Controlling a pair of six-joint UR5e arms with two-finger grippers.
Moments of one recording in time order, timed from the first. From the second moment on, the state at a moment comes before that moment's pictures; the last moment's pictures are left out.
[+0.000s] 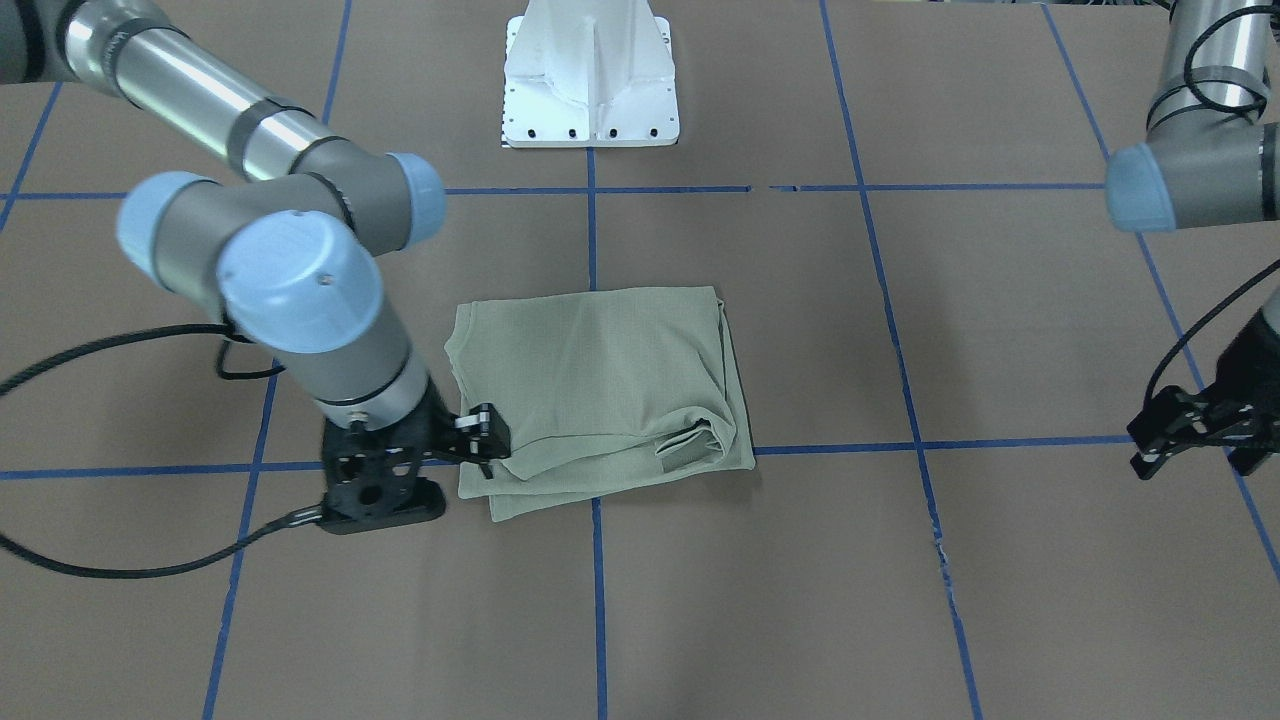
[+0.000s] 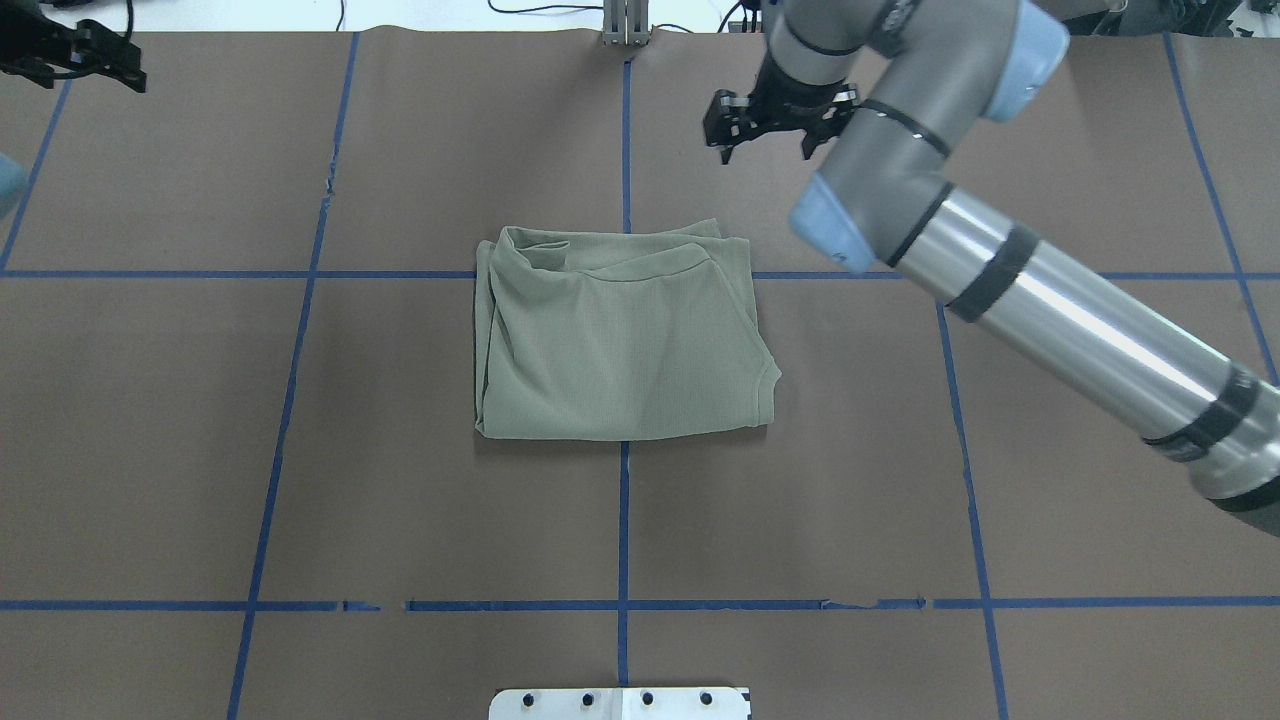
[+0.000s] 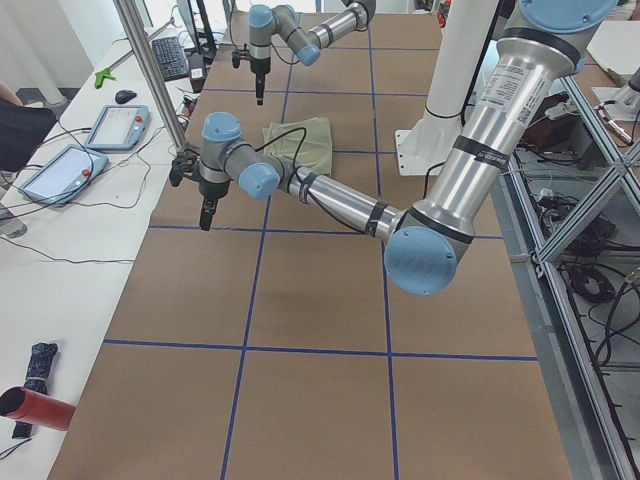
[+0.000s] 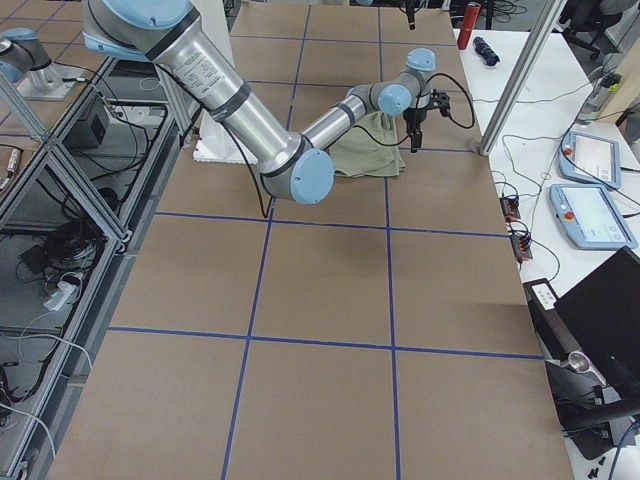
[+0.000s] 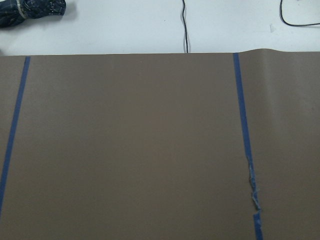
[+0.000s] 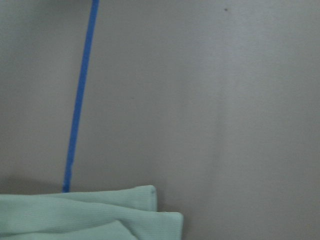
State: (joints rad) left arm -1.27 -1.96 -1.53 -1.87 -2.12 -0.57; right arm 0.92 -0.78 1.39 -1.49 2.11 0.79
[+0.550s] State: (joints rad) left arm -1.50 -1.77 -1.55 -1.86 -2.15 -0.01; right arm 1.22 -1.20 1.64 -1.53 2.30 0.37
